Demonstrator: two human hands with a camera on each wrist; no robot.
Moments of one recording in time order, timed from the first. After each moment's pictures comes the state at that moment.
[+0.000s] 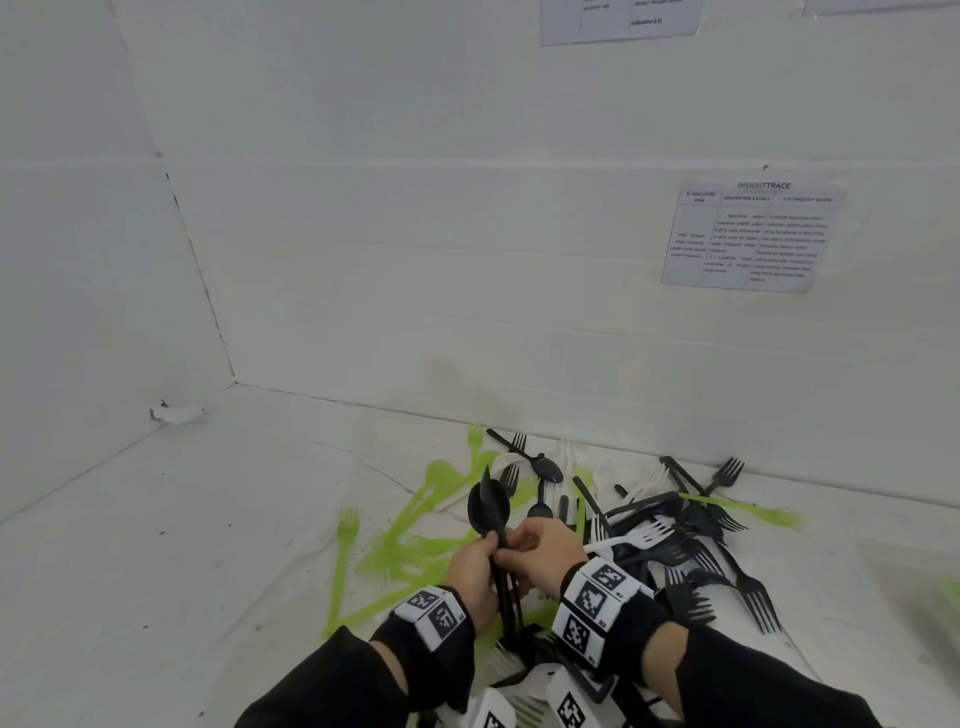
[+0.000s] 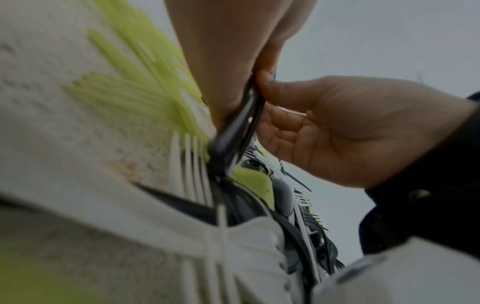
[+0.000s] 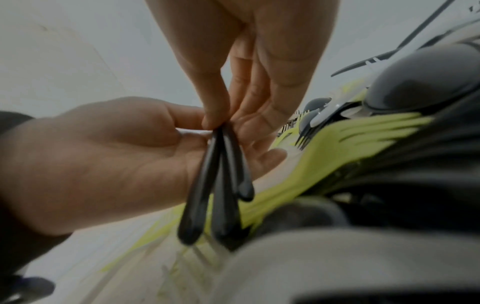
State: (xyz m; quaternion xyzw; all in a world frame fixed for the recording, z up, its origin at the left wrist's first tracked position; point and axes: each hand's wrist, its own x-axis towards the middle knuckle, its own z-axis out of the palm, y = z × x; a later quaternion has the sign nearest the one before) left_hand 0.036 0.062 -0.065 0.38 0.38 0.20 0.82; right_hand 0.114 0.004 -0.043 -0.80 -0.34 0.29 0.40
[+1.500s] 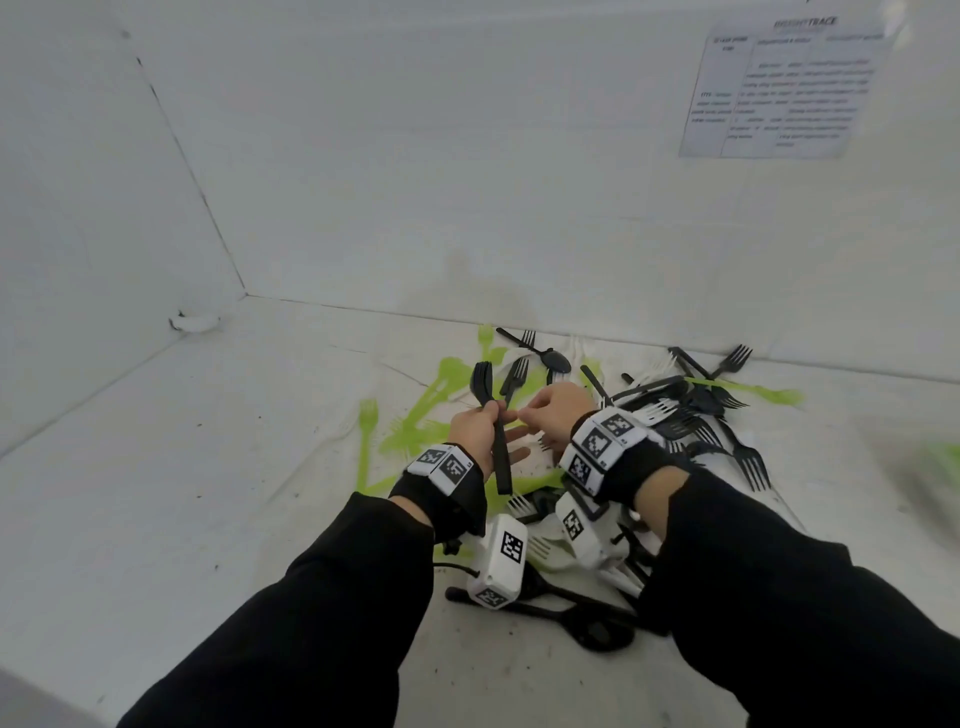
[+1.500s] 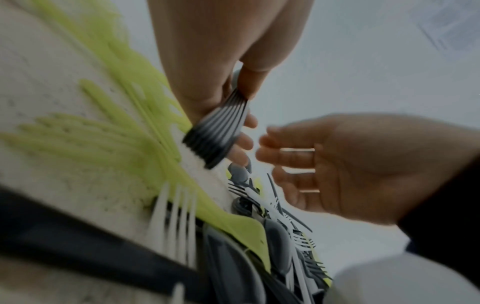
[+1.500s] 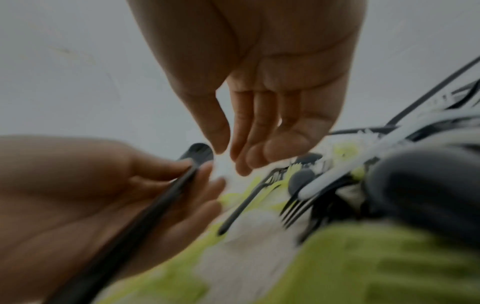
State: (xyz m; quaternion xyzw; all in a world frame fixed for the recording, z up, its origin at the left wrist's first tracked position) left_hand 0.029 0.062 -0.042 0.40 0.42 0.22 0.78; right_hand 0.124 0.003 -0.020 -0.85 -0.39 0.24 0.27
